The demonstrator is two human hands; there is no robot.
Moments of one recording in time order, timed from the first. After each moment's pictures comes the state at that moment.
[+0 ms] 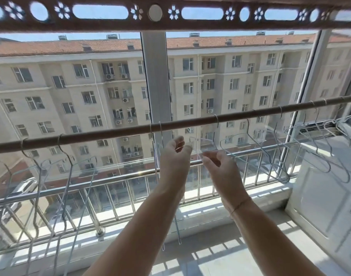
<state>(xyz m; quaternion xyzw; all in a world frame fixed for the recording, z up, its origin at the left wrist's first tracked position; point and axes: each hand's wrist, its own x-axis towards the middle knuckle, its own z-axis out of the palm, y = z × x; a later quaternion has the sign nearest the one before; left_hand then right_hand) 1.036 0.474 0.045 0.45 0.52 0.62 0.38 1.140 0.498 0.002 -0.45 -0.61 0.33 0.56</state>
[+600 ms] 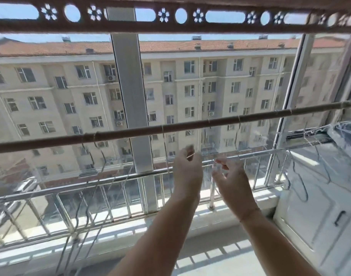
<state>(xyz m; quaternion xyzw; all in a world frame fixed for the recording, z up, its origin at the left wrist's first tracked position) 1.208 0.538 0.031 0.42 0.53 0.62 0.39 1.304 0.563 -0.014 -0.50 -0.67 0.19 0.51</state>
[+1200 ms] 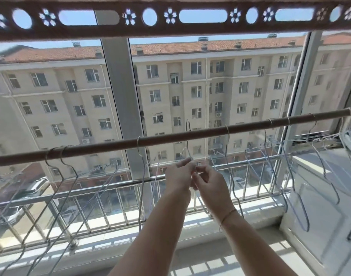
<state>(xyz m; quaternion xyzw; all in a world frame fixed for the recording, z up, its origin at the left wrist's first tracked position) 1.236 0.624 0.019 0.27 0.53 0.63 0.50 1.316 0.626 -0.021 -0.41 -0.63 0.38 0.53</state>
